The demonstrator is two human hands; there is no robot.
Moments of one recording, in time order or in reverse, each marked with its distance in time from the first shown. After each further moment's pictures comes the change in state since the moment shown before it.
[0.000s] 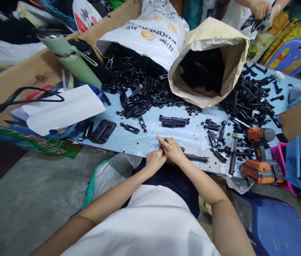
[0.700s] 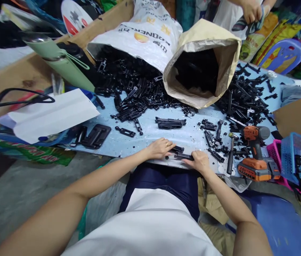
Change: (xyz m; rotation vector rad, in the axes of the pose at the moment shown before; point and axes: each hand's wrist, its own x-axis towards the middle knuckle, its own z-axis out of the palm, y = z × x) left_hand 0.071 -0.023 -0.006 0.294 0.374 1.183; right_hand -0.096 0.041 -0.059 -0.485 0.183 0.104
